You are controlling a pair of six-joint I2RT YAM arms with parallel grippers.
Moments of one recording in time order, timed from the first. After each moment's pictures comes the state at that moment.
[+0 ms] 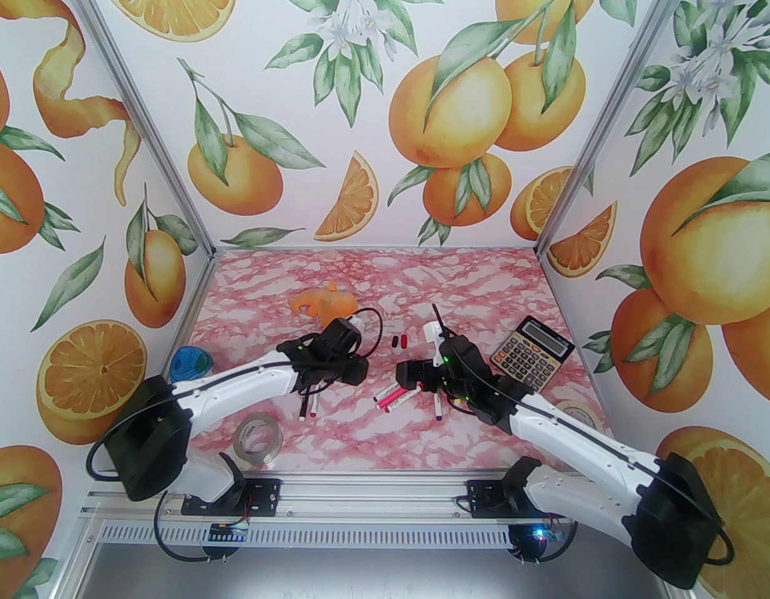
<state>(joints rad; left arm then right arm) -0.79 1.54 0.98 -0.39 0.07 -0.45 0.66 1.04 0.60 -0.26 -0.04 0.52</state>
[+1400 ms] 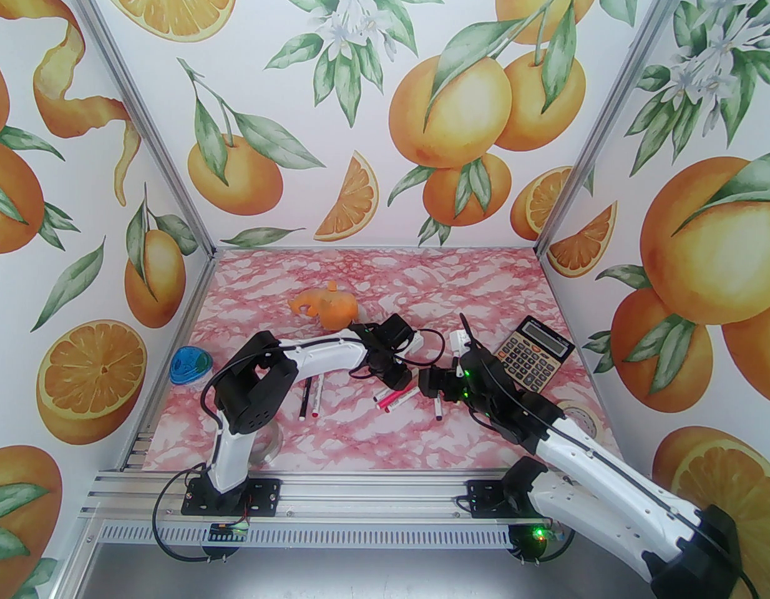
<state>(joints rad) -0.88 2.04 1.39 -0.56 0.18 -0.12 0.63 0.83 0.56 -0.46 0.08 0.53</state>
